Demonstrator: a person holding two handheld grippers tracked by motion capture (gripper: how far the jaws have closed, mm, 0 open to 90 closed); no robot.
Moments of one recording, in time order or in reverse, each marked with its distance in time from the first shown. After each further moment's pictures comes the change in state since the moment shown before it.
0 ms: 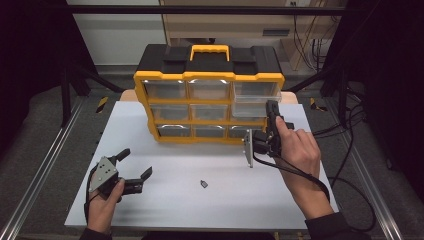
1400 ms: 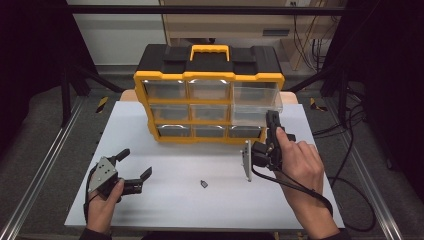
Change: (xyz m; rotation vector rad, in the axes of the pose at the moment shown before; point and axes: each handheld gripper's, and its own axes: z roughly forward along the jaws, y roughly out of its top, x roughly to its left) left arm 0.000 0.000 -0.001 -0.002 0.000 -0.001; right arm -0.012 0.008 -0.033 0.024 0.054 0.004
